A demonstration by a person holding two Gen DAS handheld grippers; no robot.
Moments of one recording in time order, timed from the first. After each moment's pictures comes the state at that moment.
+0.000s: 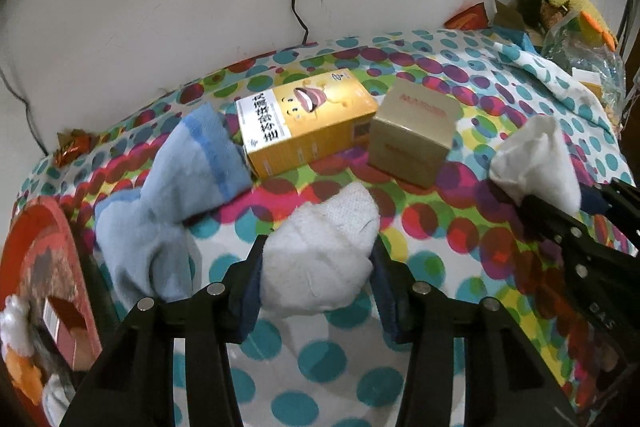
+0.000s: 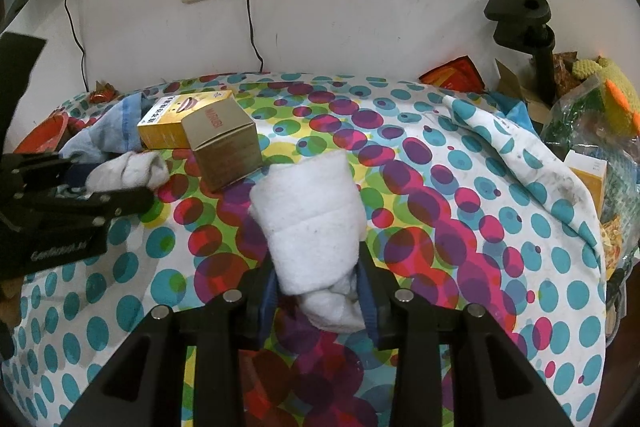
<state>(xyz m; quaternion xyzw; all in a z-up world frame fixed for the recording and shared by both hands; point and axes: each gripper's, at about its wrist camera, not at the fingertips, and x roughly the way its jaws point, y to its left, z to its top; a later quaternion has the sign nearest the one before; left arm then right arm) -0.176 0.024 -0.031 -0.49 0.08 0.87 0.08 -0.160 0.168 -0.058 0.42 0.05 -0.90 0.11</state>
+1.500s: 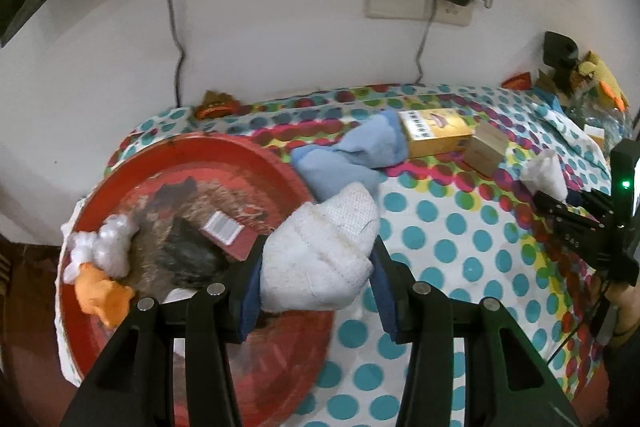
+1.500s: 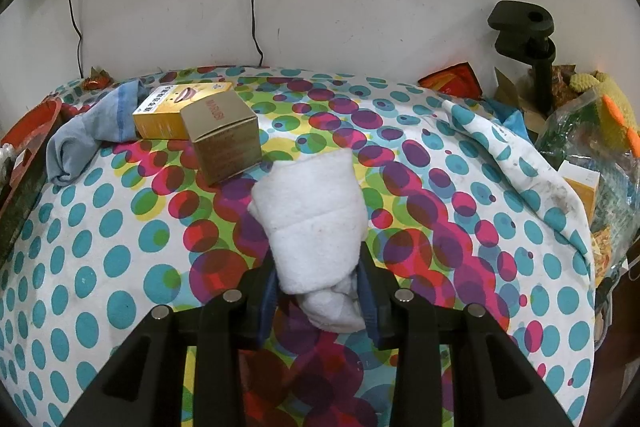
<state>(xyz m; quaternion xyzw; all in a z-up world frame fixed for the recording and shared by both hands) -0.085 -0.100 0.043 -0.45 0.03 0.89 -0.02 -0.157 0.153 -0.057 0.42 0.08 -0.90 0.09</state>
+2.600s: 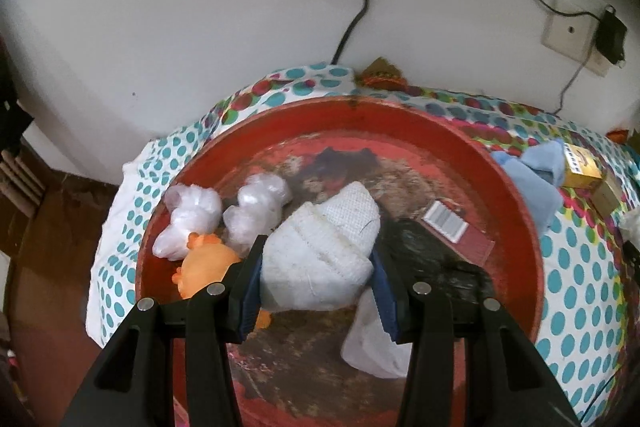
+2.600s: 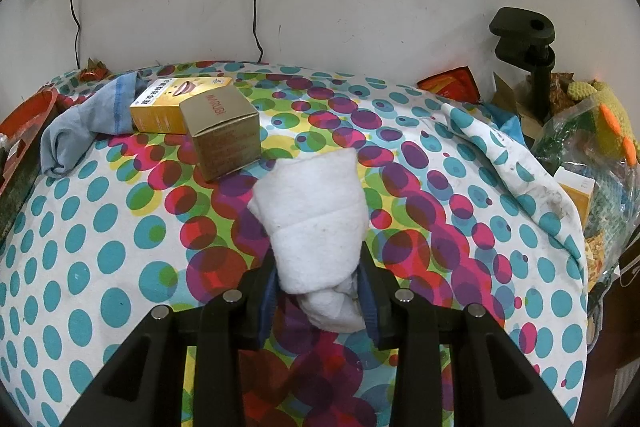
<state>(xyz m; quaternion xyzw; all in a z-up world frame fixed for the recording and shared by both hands) -0.077 -0.250 0.020 -0.47 -0.04 0.87 -0.15 -0.155 0.145 -0.058 0.42 0.09 -0.90 0.08</state>
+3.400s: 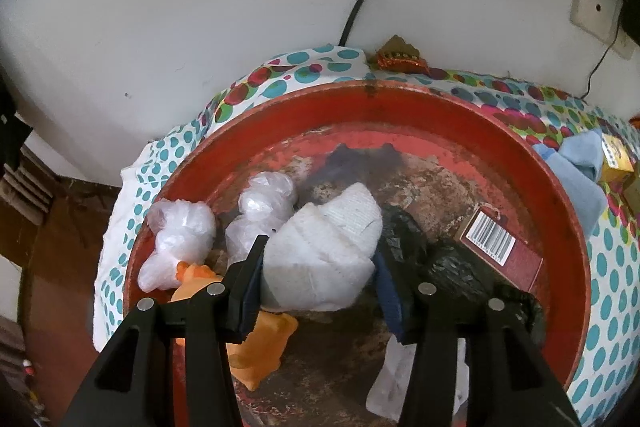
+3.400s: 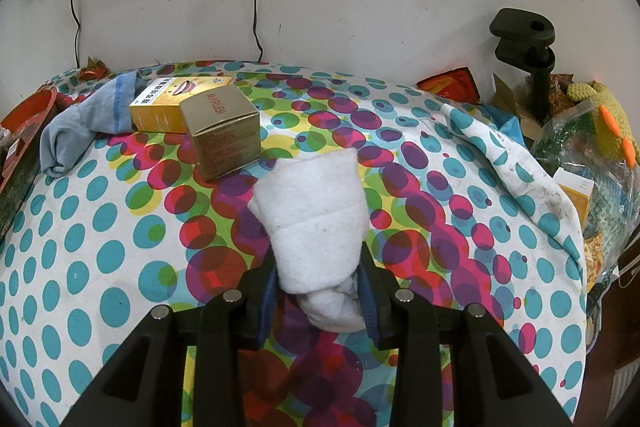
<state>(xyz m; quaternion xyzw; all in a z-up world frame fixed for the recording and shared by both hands) -0.108 -0.258 -0.009 -0.49 0.00 0.86 -0.16 -0.154 0.142 -0.058 0.42 0.09 -0.90 0.07</state>
